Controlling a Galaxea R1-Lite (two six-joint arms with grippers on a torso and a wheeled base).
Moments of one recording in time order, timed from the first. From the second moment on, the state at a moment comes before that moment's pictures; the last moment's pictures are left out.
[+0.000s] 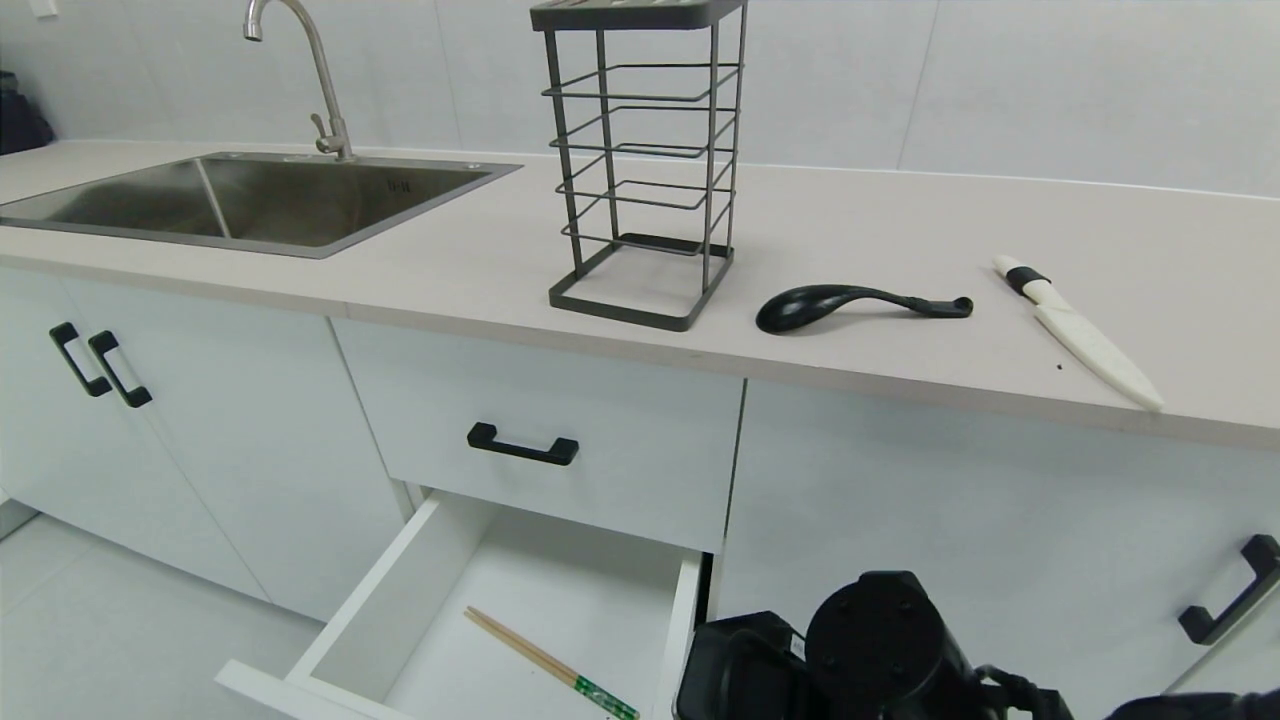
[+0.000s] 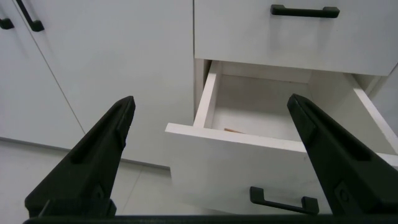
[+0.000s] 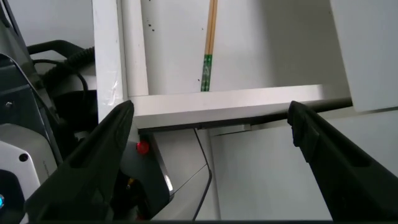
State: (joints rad) left arm 0.00 0.00 0.00 0.00 -0.08 0.00; right arm 1.07 1.86 -0.52 -0.65 -0.05 -0.25
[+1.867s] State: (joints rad) left arm 0.00 0.00 0.00 0.00 -0.08 0.00; right arm 1.09 1.83 -0.44 -0.67 -0.10 -0.25
